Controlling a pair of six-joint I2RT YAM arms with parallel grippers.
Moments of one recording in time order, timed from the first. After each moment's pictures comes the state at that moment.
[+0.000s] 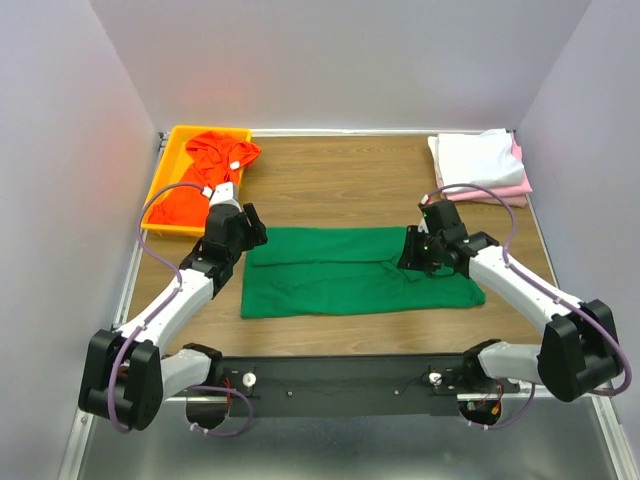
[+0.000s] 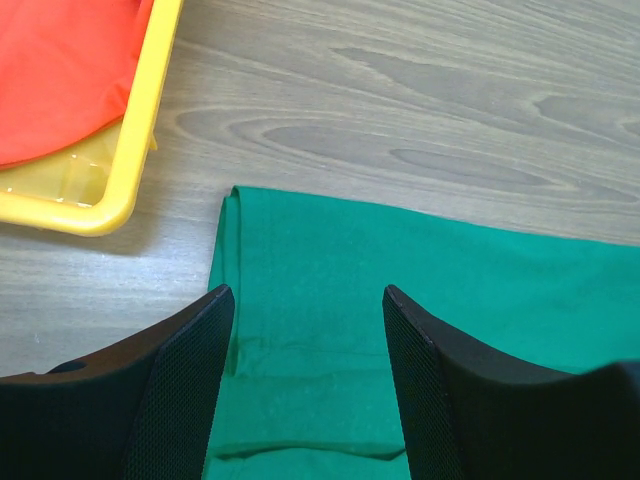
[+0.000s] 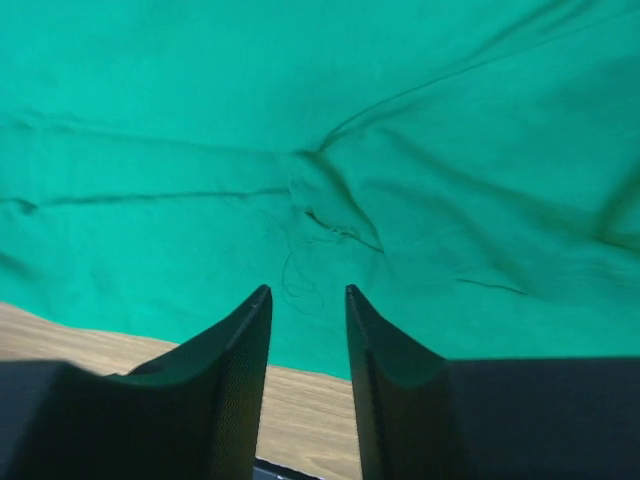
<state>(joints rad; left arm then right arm) -0.30 1.12 0.61 0.01 -0.15 -0.45 0.39 1.25 0.80 -0.51 -0.07 0.45</state>
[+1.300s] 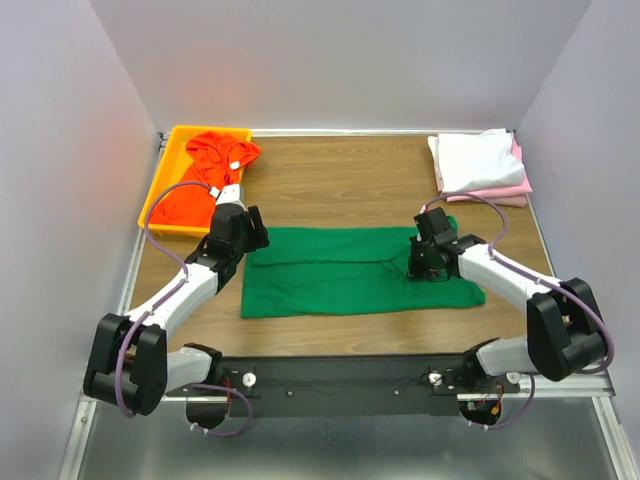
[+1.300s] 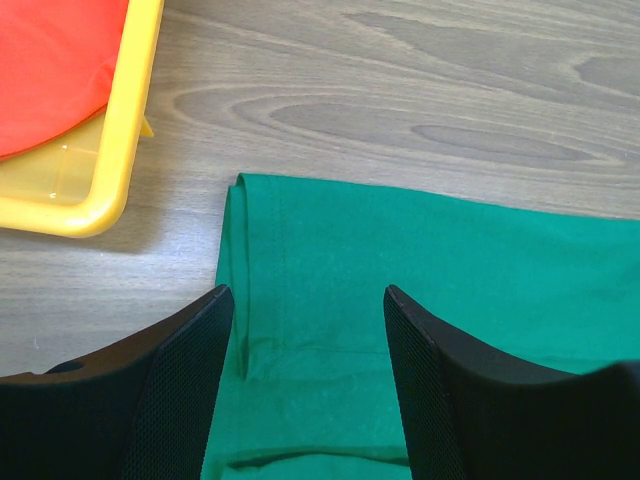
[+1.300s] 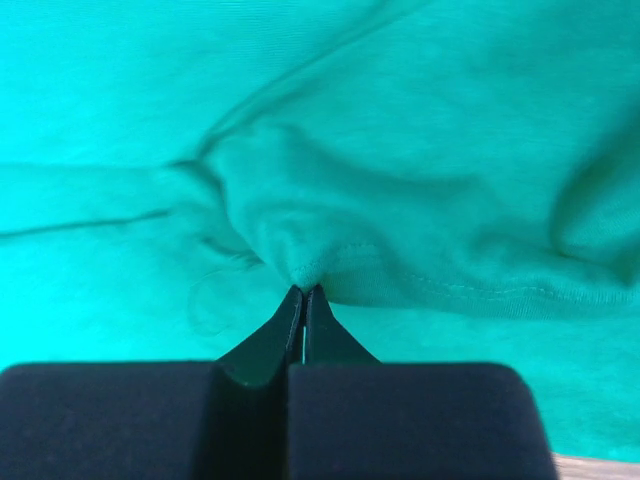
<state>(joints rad) -0.30 1.20 0.62 0.02 -0.14 -0.41 0.41 1.39 0.74 -0.45 0.05 0.46</state>
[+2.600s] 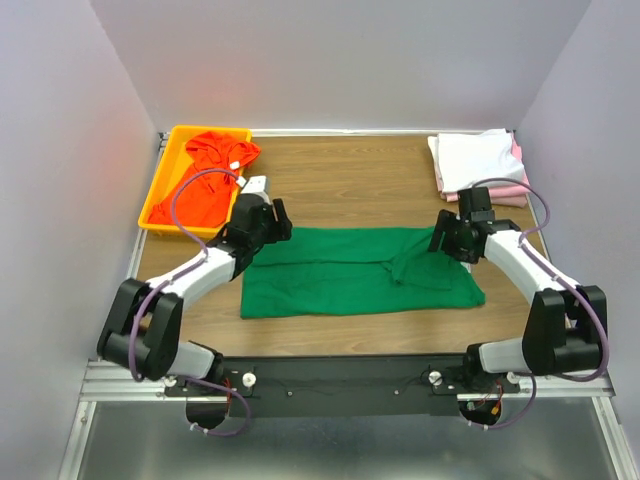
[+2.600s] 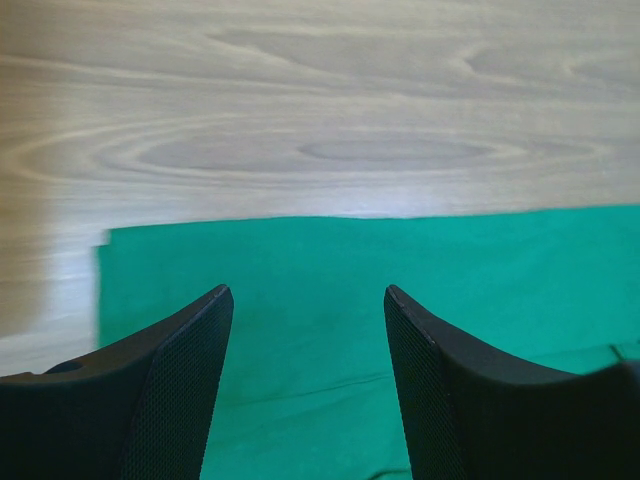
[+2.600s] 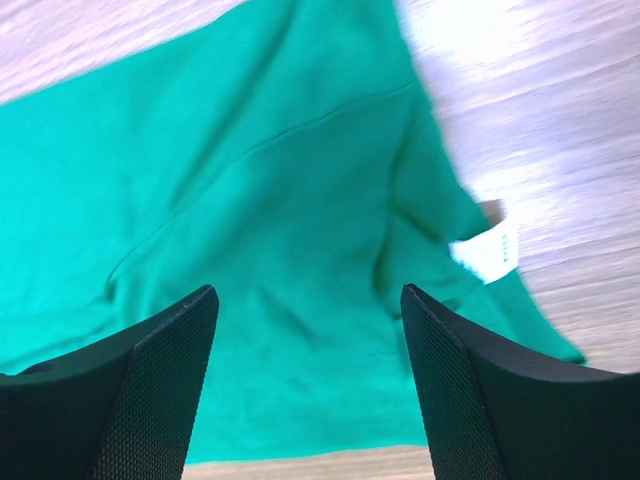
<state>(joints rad) -0.37 1.36 0.70 0.13 -0.06 -0.42 0.12 1.36 0.85 -0.53 0.05 0.40</state>
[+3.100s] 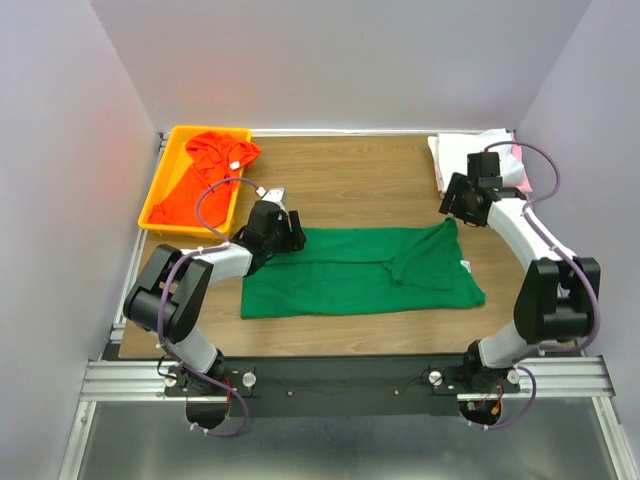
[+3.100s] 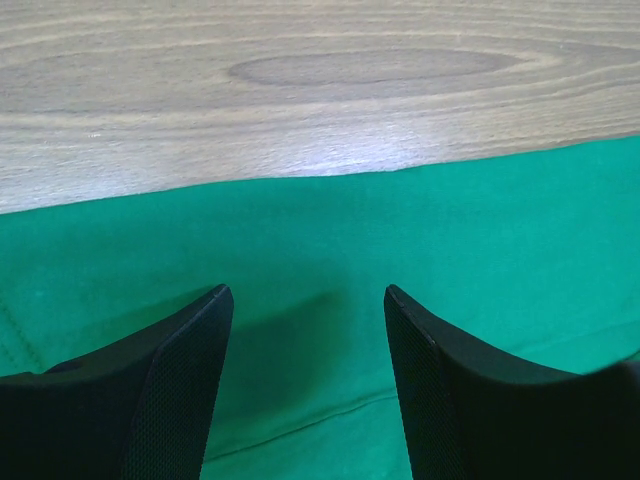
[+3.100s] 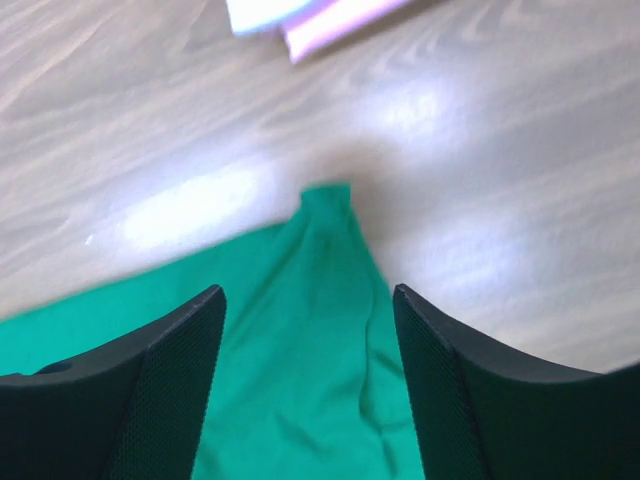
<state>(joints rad) -0.43 1.62 0.71 0.27 0.03 -0.44 0.05 1.52 1.12 -0.50 0.16 0.36</state>
